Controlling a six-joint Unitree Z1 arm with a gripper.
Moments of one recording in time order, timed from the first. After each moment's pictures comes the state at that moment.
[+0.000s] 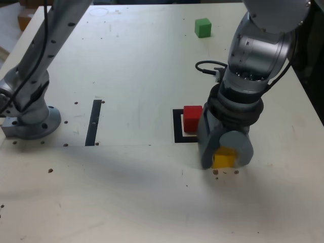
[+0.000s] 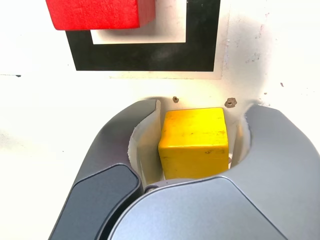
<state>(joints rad) -0.27 2.27 -1.82 1.26 -0.01 -0.31</state>
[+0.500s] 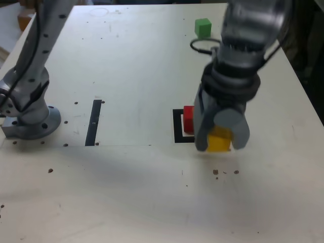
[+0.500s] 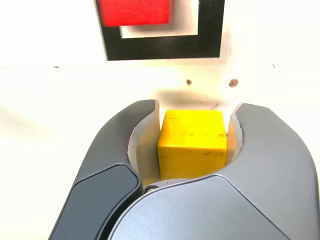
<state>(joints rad) -0.27 2.16 -1.85 1.37 0.00 -0.27</state>
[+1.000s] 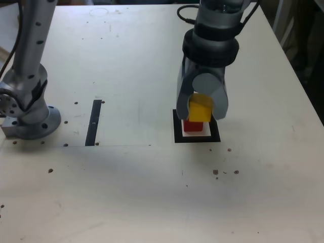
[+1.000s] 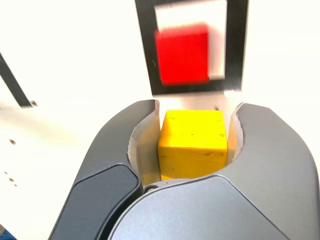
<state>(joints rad) -0.14 2.07 -1.75 1.40 0.02 -0.09</state>
